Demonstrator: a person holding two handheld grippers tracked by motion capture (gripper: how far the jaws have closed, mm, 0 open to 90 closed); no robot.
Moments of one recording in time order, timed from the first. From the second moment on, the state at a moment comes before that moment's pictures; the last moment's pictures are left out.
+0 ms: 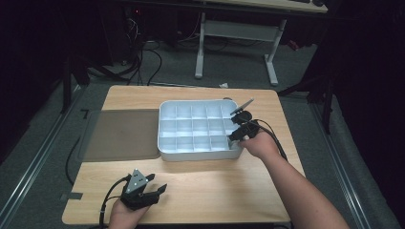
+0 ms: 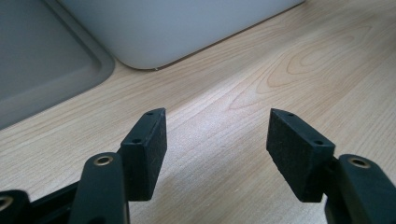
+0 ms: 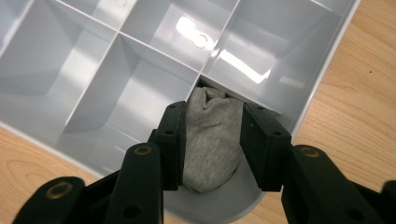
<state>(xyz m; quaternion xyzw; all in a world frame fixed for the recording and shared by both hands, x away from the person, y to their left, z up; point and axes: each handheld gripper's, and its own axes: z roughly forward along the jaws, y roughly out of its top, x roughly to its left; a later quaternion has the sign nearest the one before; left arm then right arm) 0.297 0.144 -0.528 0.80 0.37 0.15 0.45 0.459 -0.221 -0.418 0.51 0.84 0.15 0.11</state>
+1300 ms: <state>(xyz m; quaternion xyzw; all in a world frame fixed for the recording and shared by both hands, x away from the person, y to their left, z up) 0.293 0.145 -0.524 0.79 0.38 0.17 0.45 0.312 -0.246 -0.489 0.43 0.79 0.37 0.23</state>
